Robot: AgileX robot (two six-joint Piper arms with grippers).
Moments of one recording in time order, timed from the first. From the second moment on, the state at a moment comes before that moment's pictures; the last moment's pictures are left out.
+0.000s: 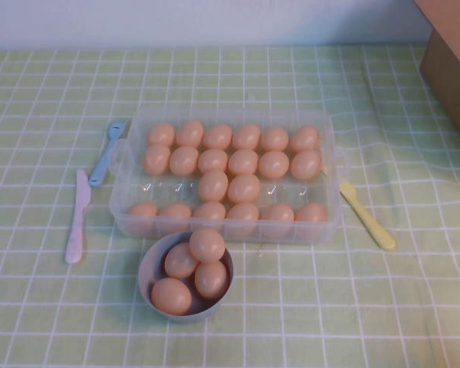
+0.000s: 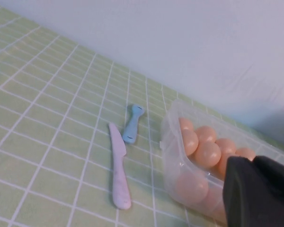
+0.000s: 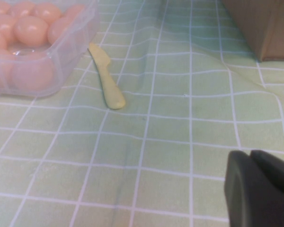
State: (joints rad) right arm 0.11 -0.01 0.03 0.14 0.37 -0.08; left arm -0.08 -0.01 0.03 -0.44 0.11 -0.08
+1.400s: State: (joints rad) right arm 0.11 -0.01 0.03 0.14 0.37 -0.08; left arm -0.21 1.36 -1.11 -0.30 0.79 0.35
